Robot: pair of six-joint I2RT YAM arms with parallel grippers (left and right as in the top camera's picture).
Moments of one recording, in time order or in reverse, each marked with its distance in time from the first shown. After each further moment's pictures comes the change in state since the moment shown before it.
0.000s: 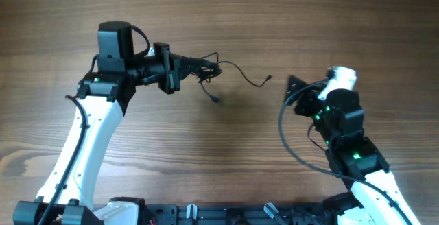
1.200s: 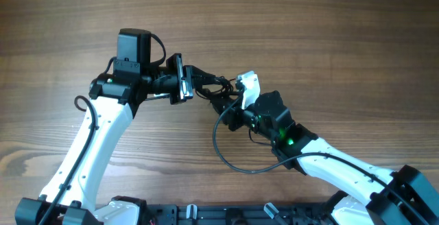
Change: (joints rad) left arm -0.096 0.000 0.000 -0.124 -0.031 -0.333; right arm 0.421 0.518 0.001 0.570 -0.114 -0.040
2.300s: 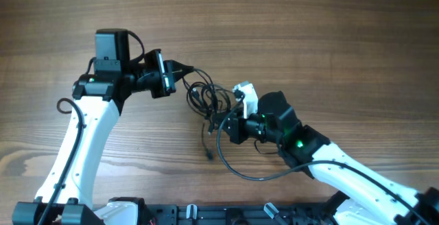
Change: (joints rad) left arm 0.140 0.000 -0.005 -0.012 -0.096 0.192; right arm -0.005 -0.151 0.030 -0.301 -0.284 0.093
